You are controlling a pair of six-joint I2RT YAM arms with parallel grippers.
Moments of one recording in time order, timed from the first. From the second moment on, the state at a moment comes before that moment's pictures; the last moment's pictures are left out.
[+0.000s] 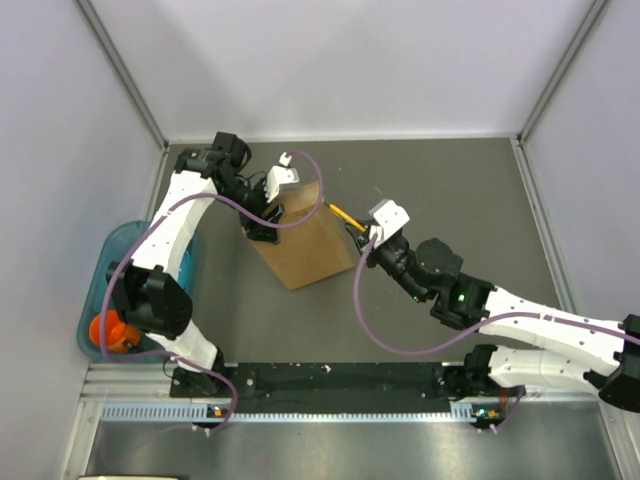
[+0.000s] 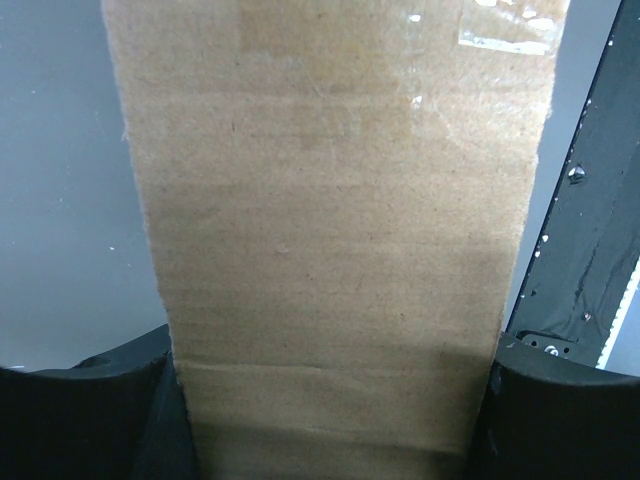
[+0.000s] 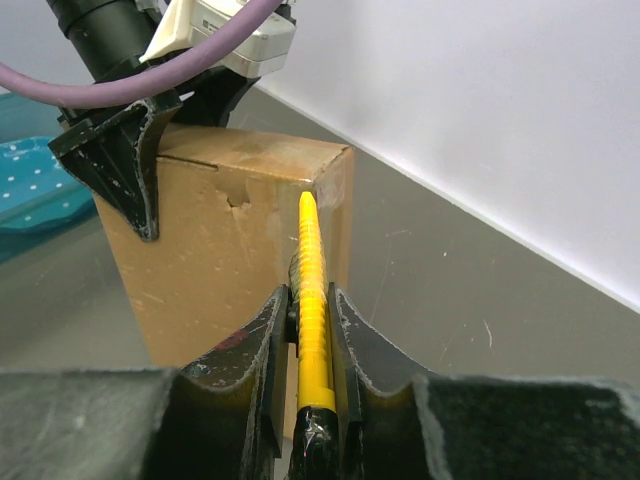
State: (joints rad) left arm -0.24 1.66 1.64 -1.31 0.67 0.91; right arm 1.10 0.99 0.79 0.28 0.40 -0.17
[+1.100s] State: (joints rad) left arm -0.24 1.64 1.63 -1.30 0.66 0.90; right arm 1.09 1.01 0.79 0.28 0.40 -0.20
